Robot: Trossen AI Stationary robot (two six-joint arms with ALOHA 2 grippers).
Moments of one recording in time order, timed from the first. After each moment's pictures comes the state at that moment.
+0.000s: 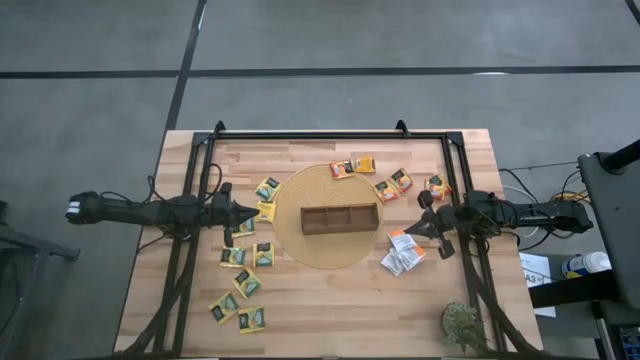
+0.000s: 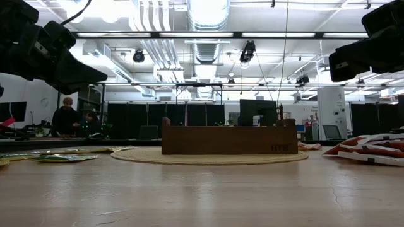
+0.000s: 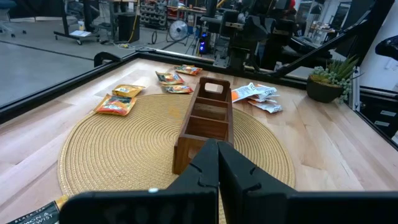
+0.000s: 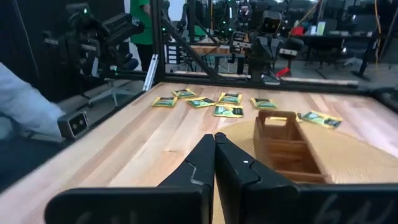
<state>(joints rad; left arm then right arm) -0.08 0.25 0.01 0.07 -0.23 -0.18 0.01 0.11 0.01 0.06 -0.26 0.05</state>
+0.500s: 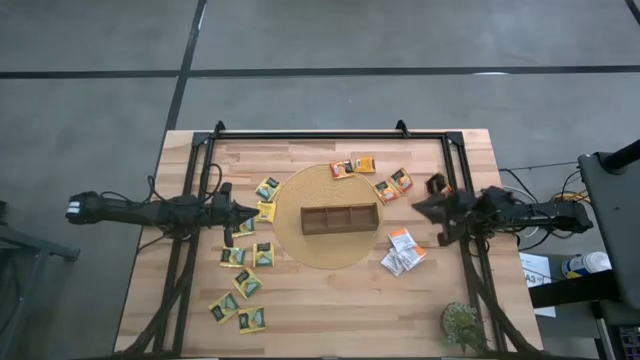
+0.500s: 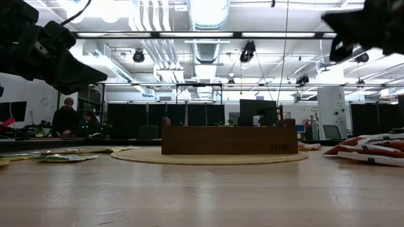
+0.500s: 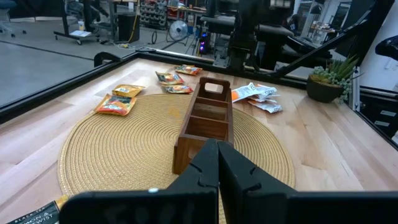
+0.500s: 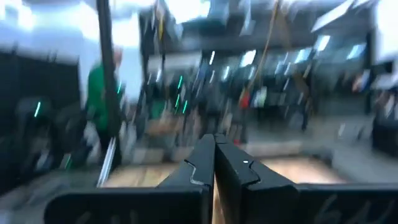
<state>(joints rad) -0.08 0.25 0.01 0.07 -0.23 -0.18 0.01 0.11 0.01 0.44 -0.01 0.11</state>
